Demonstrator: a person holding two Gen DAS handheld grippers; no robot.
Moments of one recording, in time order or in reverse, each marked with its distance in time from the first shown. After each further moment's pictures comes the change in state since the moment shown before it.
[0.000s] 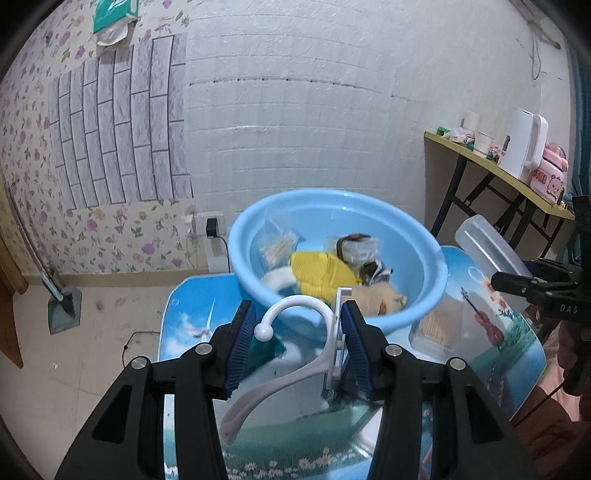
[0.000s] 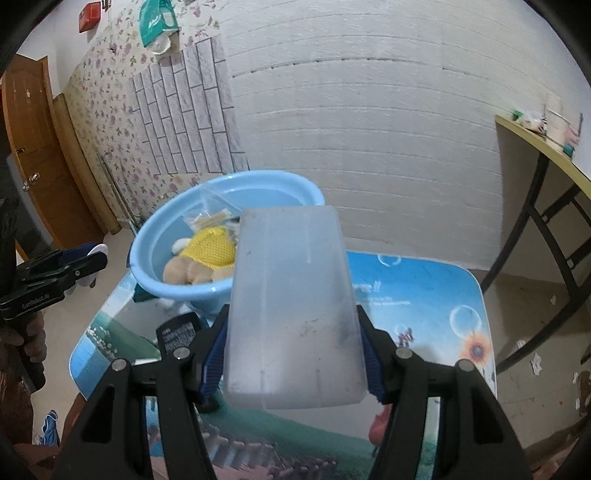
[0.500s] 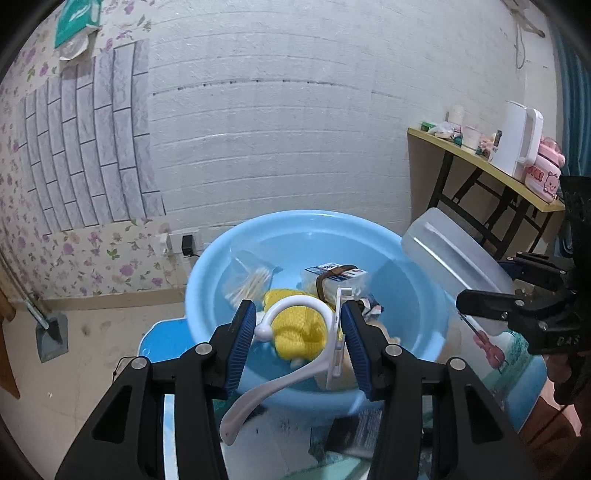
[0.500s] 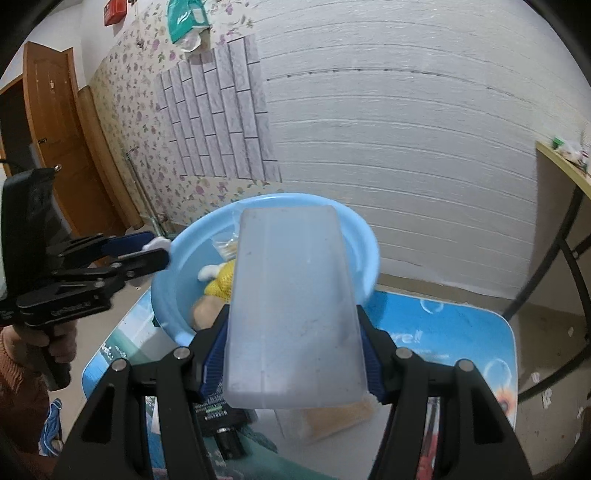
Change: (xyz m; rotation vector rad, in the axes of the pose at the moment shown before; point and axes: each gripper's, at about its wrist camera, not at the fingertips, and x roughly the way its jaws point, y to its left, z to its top) left arm 0.053 -0.016 0.043 0.065 0.012 -0.064; right arm 0.037 0.022 0.045 -0.073 0.005 0.095
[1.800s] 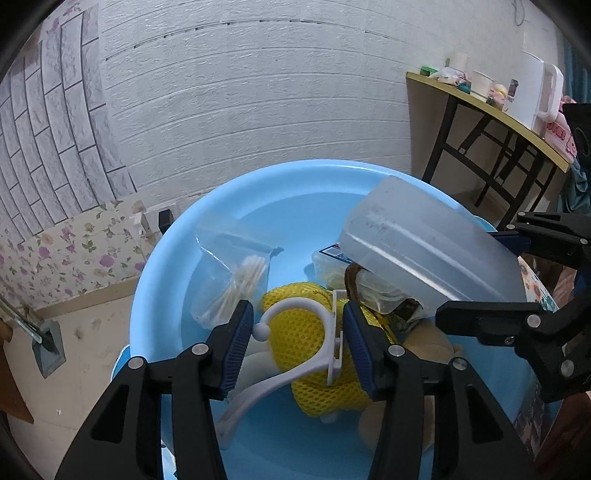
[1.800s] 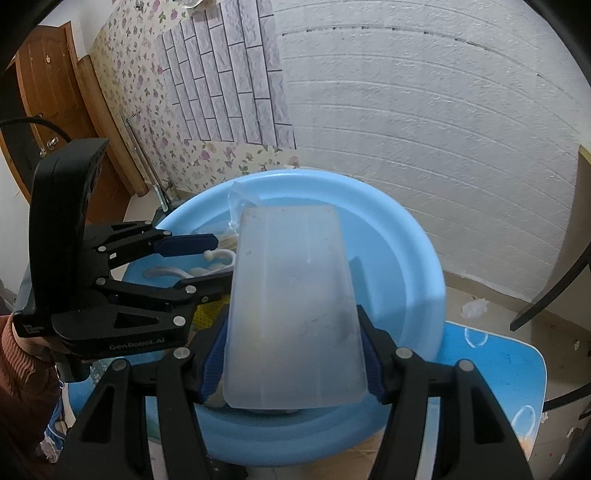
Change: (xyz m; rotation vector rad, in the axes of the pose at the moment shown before) left arm 0.097 0.011 0.013 0.093 0.185 -0.038; right arm 0.079 0.008 0.030 -0.041 0.149 0.034
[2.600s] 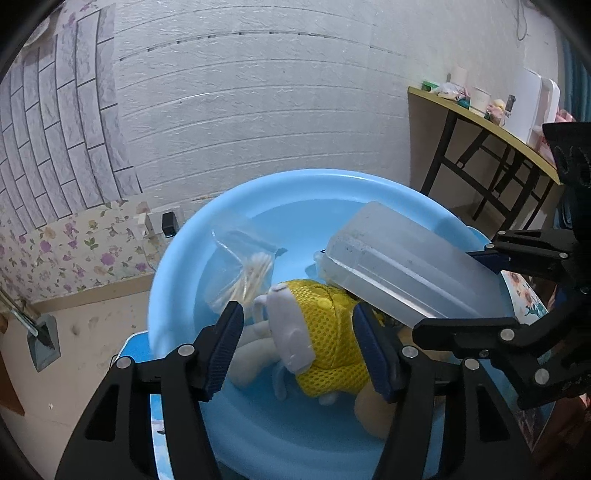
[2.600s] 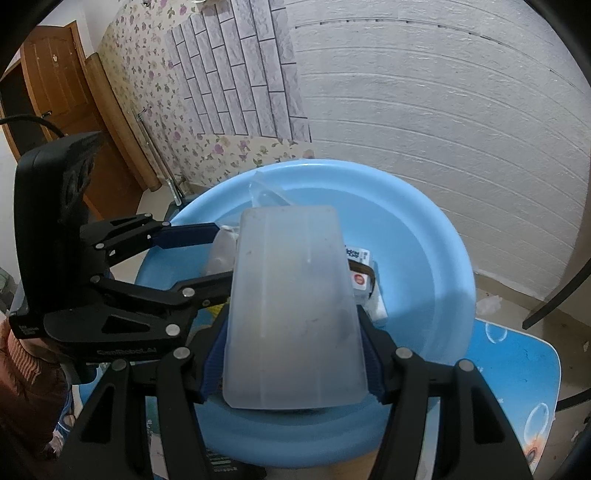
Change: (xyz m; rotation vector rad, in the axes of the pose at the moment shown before) left arm -0.021 0.006 -0.010 -0.043 -0.050 -0.009; right arm 0.002 0.009 -0.004 0.000 0.023 0.059
